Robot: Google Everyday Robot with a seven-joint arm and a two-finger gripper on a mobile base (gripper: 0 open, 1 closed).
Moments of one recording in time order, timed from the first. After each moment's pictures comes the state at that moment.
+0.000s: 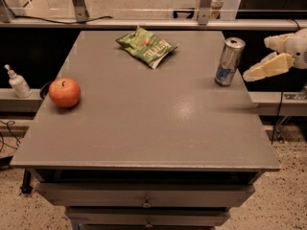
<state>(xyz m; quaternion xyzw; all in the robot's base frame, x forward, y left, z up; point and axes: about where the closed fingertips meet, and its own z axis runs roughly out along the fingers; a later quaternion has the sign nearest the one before) 0.613 -0.285 0.916 -0.42 0.77 0.19 0.44</state>
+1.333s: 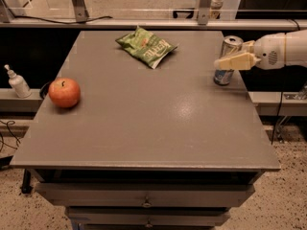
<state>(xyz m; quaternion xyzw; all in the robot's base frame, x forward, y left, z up) 0.657 -0.221 0.892 -0.41 0.73 0.30 0.46</state>
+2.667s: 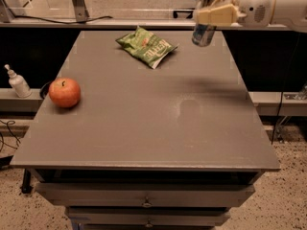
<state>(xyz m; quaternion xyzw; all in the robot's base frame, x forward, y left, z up) 0.655 -0.132 1.021 -0.45 0.63 0.35 0.53</state>
